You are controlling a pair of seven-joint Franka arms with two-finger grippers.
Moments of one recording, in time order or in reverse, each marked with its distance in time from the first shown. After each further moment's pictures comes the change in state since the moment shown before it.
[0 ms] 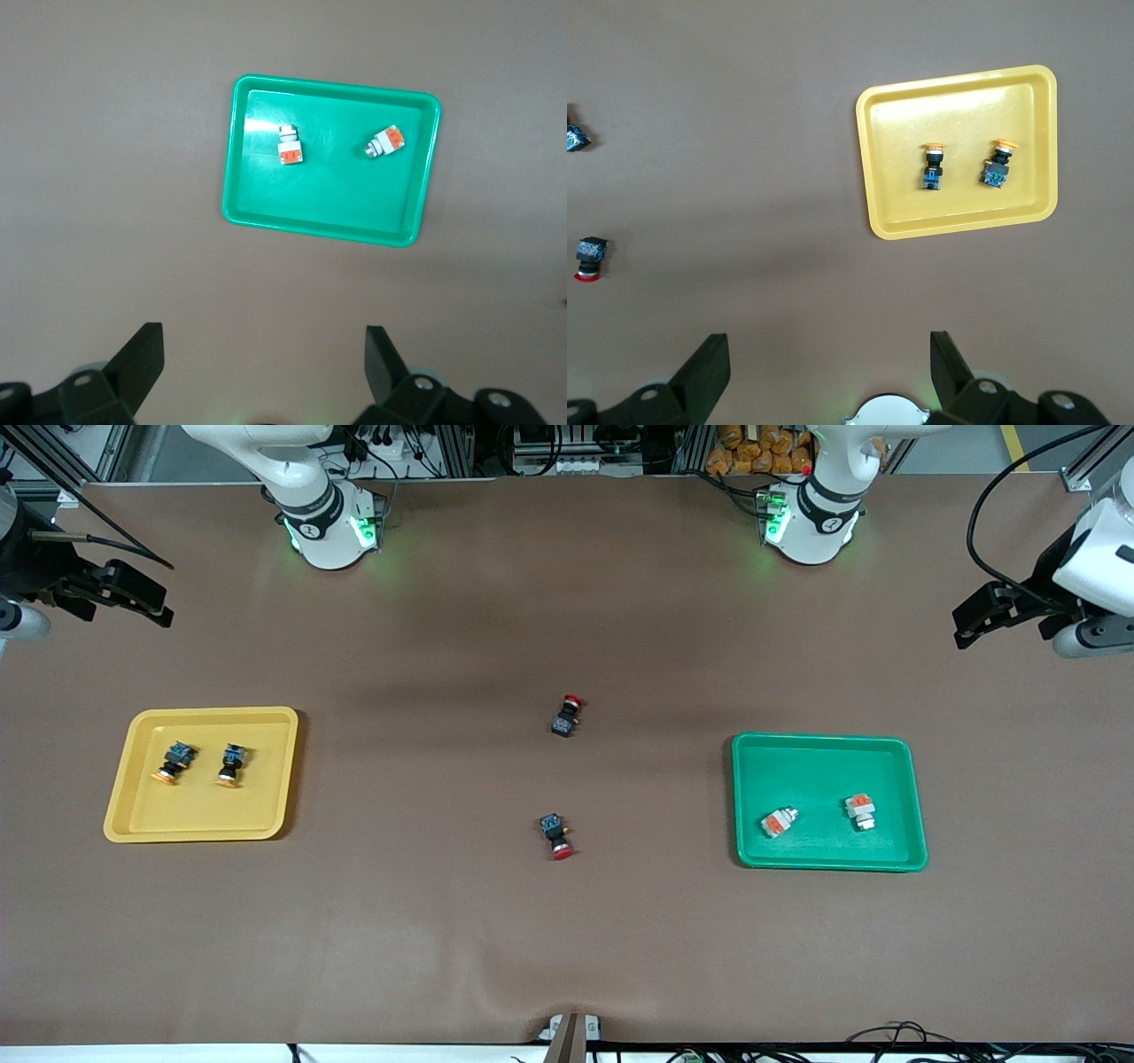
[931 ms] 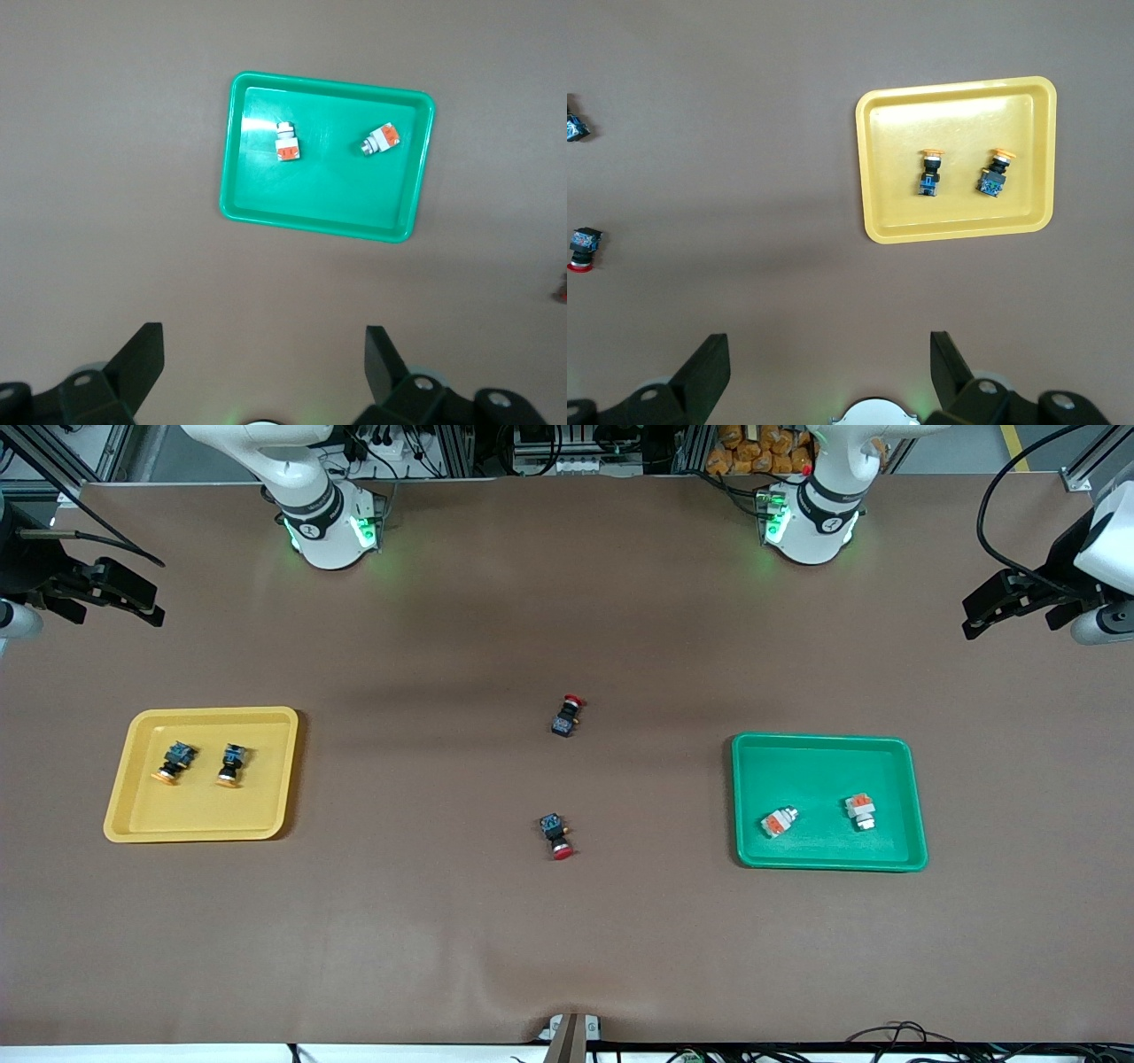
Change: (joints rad) left arm 0.016 -0.015 0.013 0.003 -0.027 -0.009 0.043; right arm 0.010 0.000 -0.030 -0.001 -0.001 0.004 -0.059
